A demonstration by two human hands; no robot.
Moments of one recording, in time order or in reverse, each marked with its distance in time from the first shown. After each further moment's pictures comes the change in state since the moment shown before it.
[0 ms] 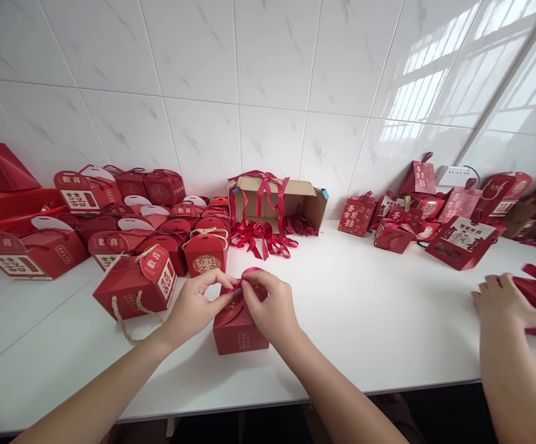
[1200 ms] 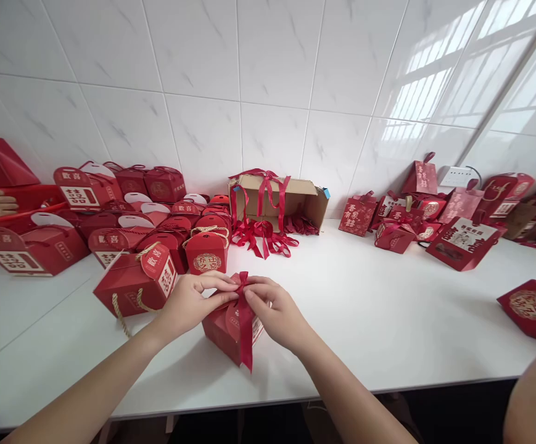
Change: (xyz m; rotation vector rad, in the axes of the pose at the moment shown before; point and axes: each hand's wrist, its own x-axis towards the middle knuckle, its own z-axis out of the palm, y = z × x) left_hand 0.002 0.001 -0.010 -0.001 -0.071 -0.109; right_hand -0.006 -0.002 -0.018 0.132 -0.341 0.174
